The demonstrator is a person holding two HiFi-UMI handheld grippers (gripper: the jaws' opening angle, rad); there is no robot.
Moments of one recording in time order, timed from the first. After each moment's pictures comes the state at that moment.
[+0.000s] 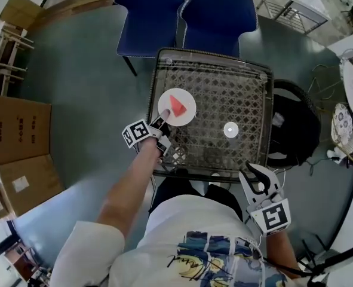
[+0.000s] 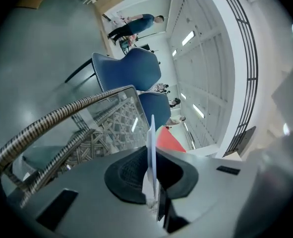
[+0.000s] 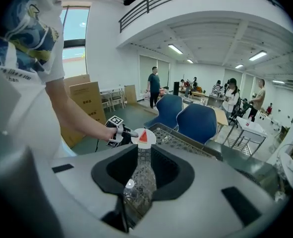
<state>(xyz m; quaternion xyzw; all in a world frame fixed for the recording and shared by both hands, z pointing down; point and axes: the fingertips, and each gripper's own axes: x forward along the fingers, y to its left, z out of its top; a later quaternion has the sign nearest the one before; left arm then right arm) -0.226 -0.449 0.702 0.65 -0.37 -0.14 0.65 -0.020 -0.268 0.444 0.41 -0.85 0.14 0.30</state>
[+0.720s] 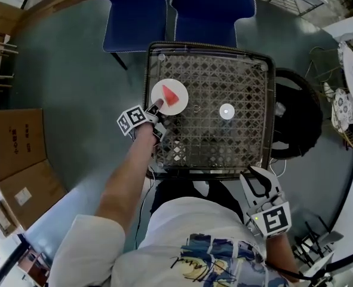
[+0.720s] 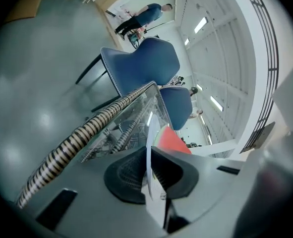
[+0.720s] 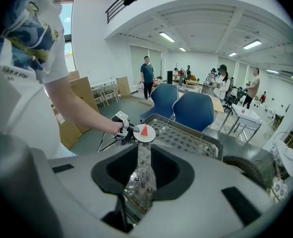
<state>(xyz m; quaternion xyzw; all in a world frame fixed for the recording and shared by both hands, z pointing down) -0.232 -0.489 0.781 0.62 -0.40 -0.04 0.67 -0.019 -0.269 0.479 0.44 -0.82 0.19 0.33</state>
